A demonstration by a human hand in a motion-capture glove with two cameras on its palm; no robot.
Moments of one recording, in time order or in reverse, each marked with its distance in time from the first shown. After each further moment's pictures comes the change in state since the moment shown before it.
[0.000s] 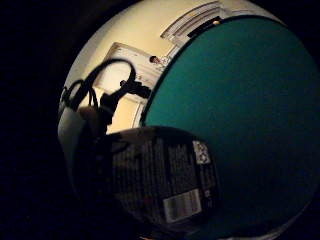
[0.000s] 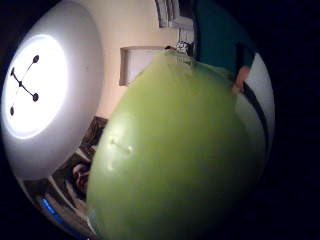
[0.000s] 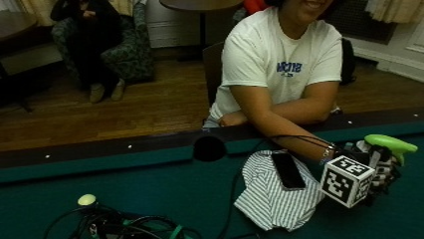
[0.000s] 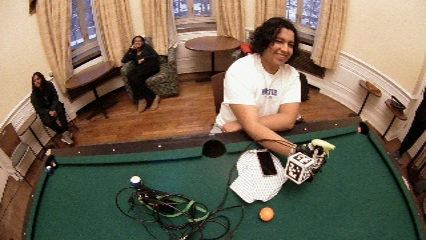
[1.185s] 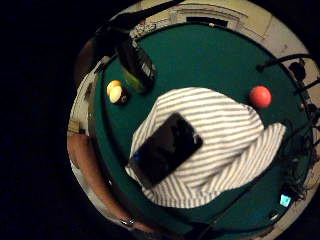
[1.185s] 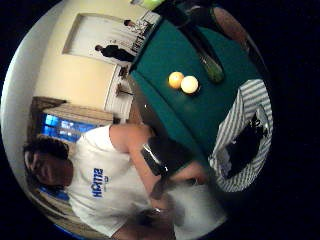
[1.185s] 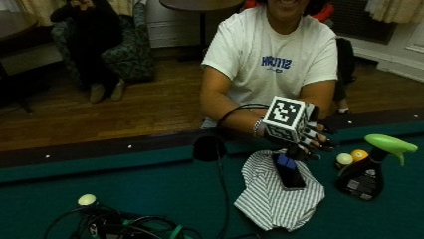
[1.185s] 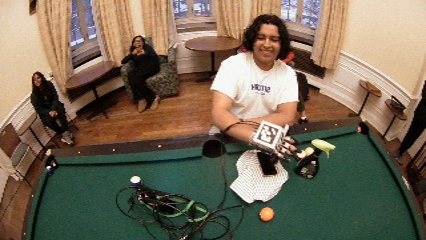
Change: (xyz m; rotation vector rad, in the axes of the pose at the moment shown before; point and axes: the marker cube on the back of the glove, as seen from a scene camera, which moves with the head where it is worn) arm -0.054 0.169 -0.113 -0.293 0.764 -0.132
